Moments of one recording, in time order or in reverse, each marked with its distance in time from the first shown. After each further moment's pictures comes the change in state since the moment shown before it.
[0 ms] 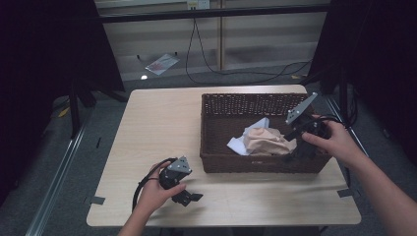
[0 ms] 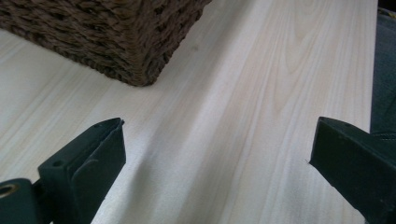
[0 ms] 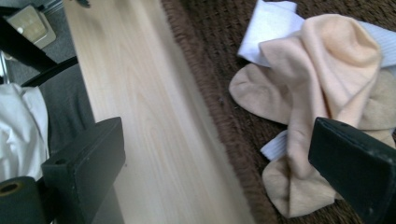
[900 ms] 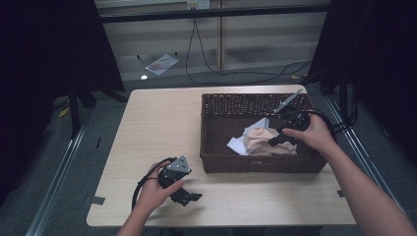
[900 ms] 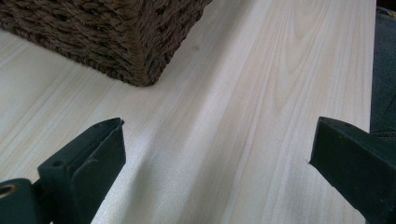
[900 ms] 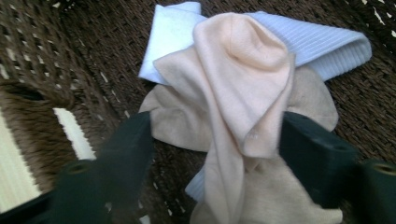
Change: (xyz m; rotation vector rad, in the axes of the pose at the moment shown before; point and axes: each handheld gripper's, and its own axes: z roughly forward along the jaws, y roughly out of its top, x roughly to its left) left arm 0.001 -0.001 -0.001 0.000 -0.008 0.003; right arm -0.062 0.011 0.047 0.002 -0.143 0.172
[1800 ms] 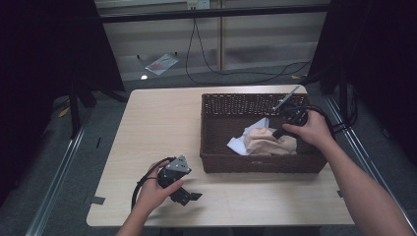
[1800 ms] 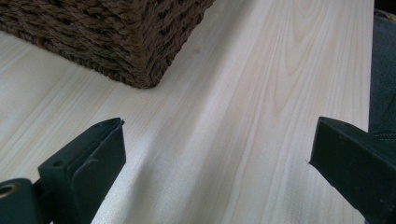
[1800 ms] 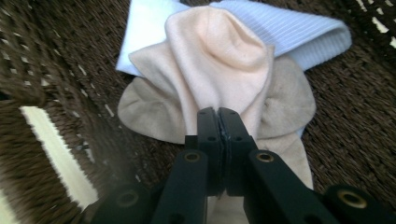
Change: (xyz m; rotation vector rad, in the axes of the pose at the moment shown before) left arm 0.001 0.000 -0.002 -0.014 0.002 -0.002; right arm -0.011 0.008 -0.001 0.072 -0.033 0.017
